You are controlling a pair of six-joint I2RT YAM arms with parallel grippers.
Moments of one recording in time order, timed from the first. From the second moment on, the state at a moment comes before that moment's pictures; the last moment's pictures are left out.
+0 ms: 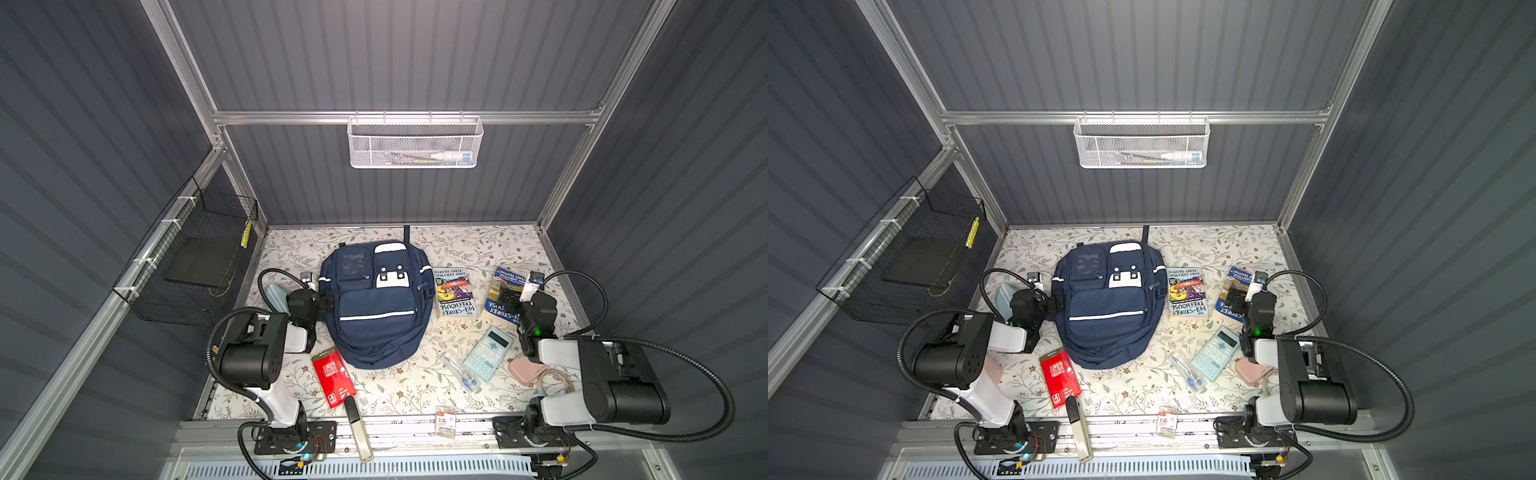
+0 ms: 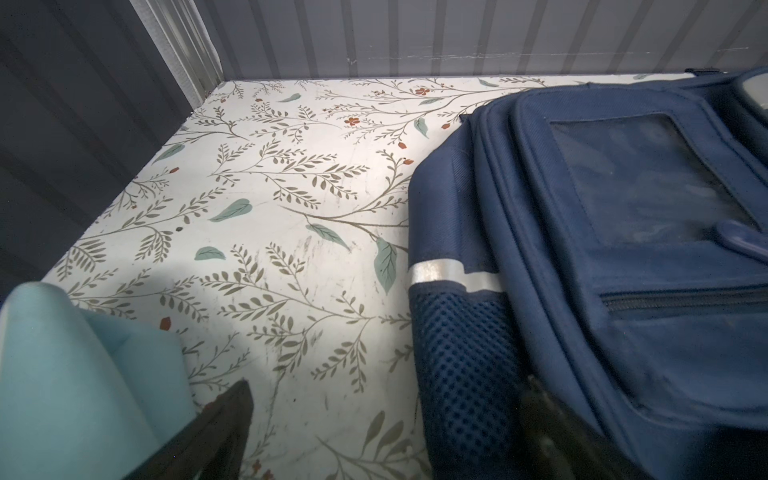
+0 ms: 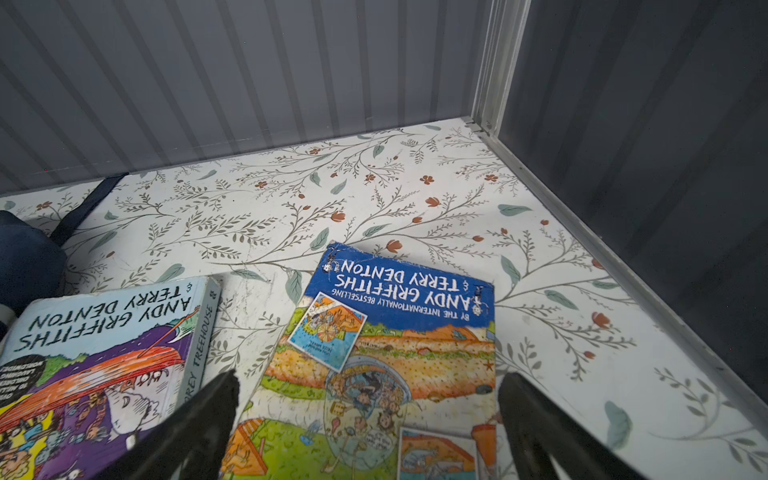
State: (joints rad) left arm -0.07 1.71 0.46 0.82 -0.12 0.00; right arm -0.05 1.44 0.31 0.83 0.08 0.09
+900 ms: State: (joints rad) left arm -0.08 1.33 0.55 0.44 -0.08 -0.22; right arm 0.11 1.13 0.56 0.33 -0.04 0.18
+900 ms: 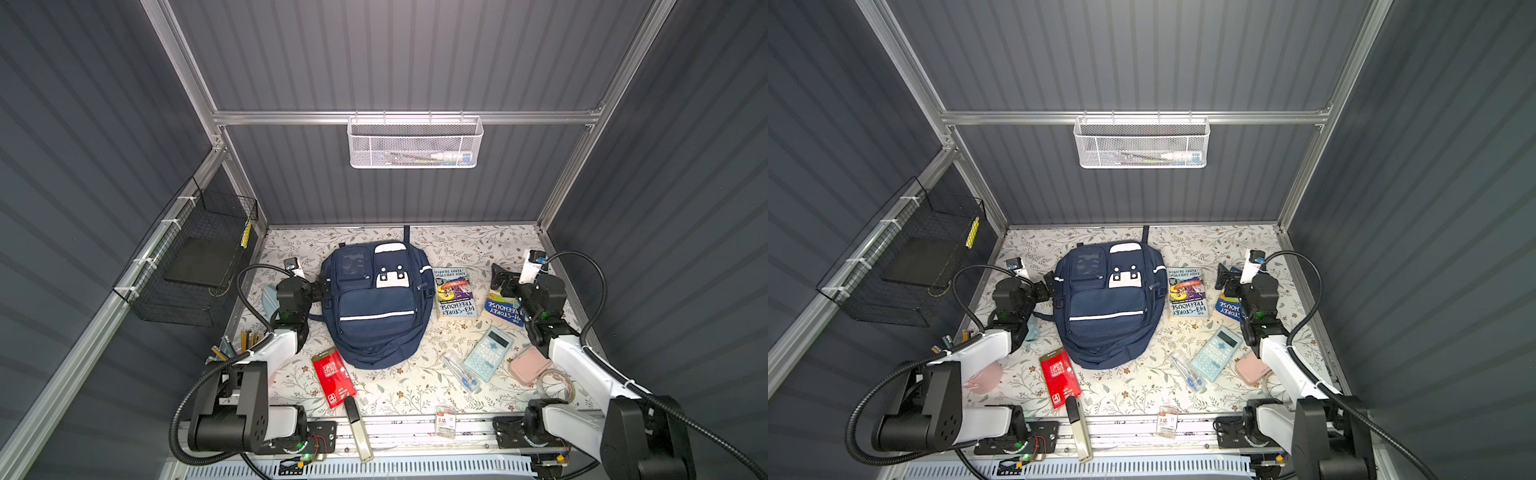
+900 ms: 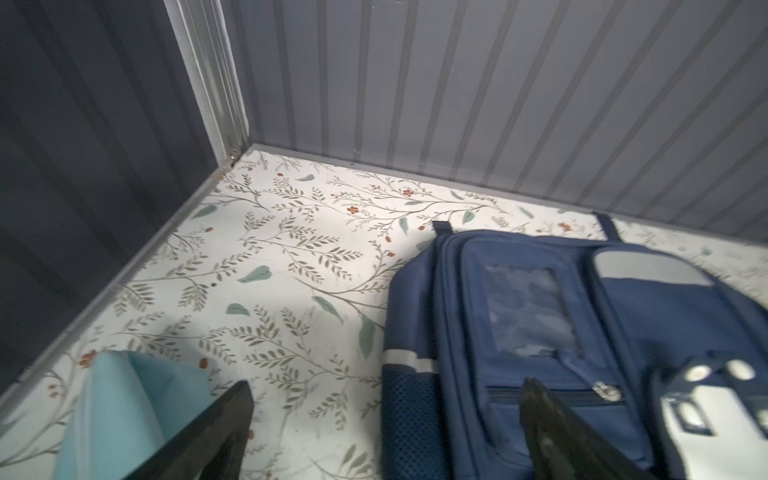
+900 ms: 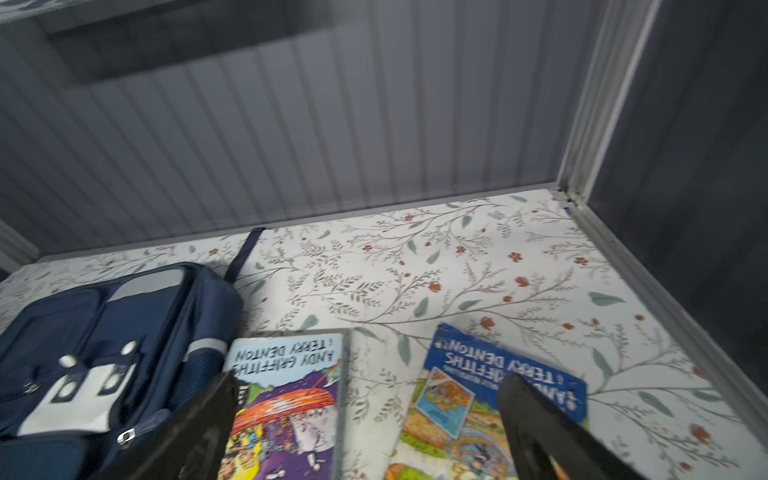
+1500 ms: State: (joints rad) left arm -0.30 1.71 0.84 0.12 -0.12 -0.45; right arm 0.45 2.07 1.53 -0.25 -0.12 0.27
